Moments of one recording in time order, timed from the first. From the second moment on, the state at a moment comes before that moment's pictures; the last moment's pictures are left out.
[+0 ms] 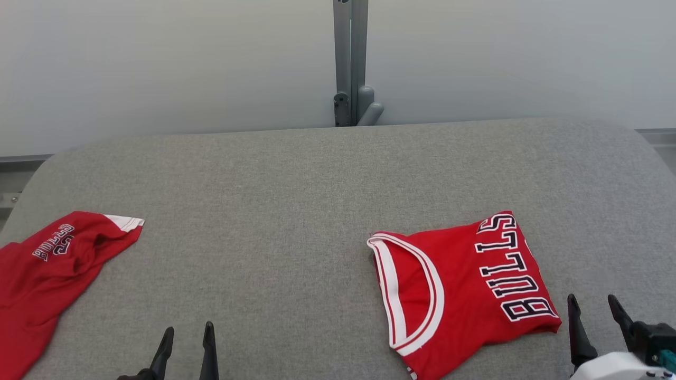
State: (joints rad) left arm 0.17 0.05 -0.06 0.21 -0.27 -0.08 -0.26; right arm 0.10 -0.10 -0.18 0.32 0.09 0.13 -0.26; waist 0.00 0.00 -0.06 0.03
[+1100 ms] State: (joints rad) left arm 0.01 0.05 -0.08 0.17 -0.28 -0.08 -0.26; right arm -0.58 -0.36 0.23 0.70 0.49 0.13 0.23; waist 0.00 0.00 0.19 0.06
